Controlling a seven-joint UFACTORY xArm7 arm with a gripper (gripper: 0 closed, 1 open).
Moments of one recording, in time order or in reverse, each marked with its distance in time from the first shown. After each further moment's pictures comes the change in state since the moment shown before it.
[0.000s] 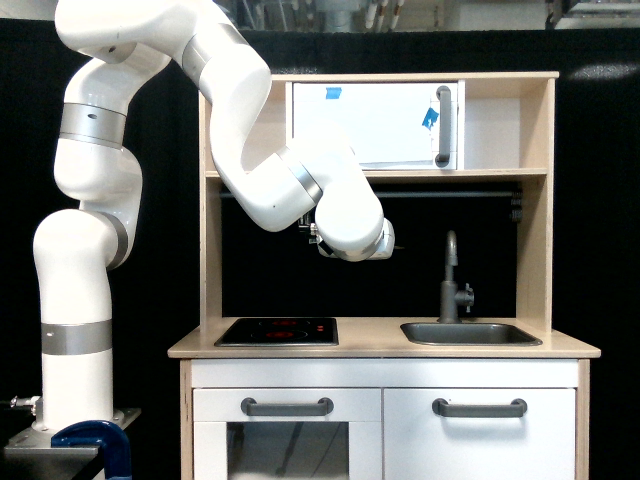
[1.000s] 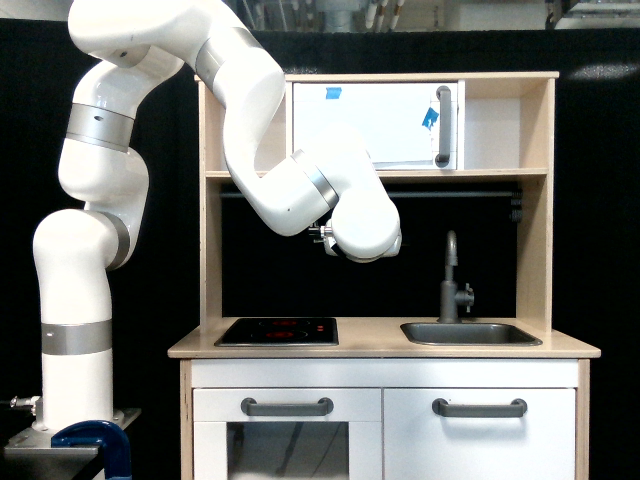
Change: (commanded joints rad) arm -0.042 0.052 0.041 0.066 -0.005 0.072 -0.007
